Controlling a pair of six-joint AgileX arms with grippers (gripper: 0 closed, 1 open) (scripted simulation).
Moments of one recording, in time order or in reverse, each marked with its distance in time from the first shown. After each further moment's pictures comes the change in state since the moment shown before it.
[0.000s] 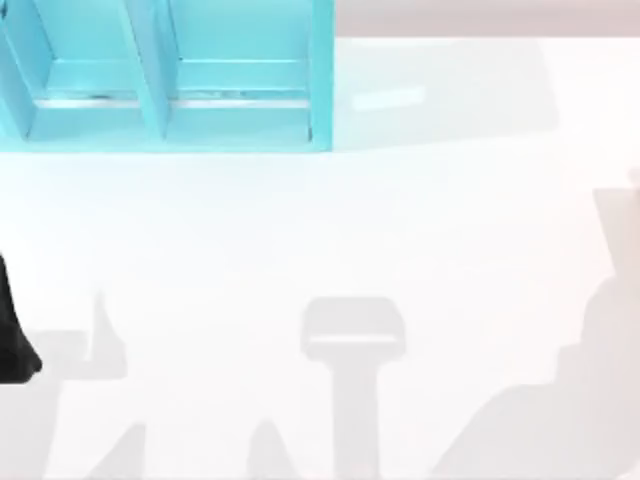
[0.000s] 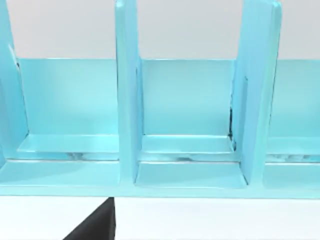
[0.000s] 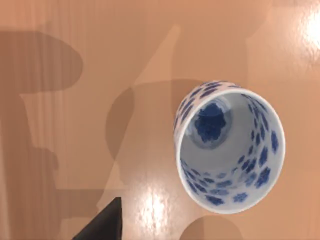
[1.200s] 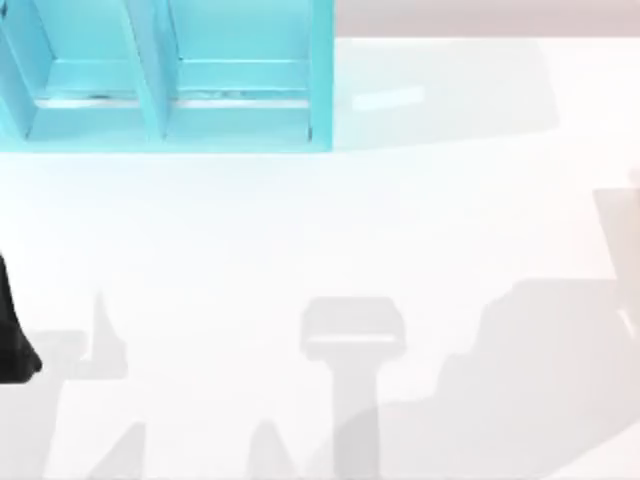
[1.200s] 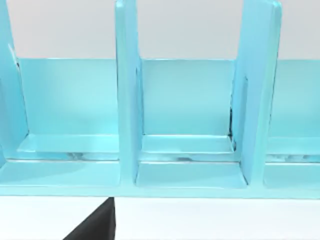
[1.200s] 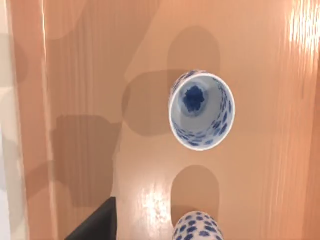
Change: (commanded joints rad) left arm 0.000 0.000 0.000 0.000 0.000 0.000; right arm -0.009 0.008 0.375 -0.374 -0.001 -0.007
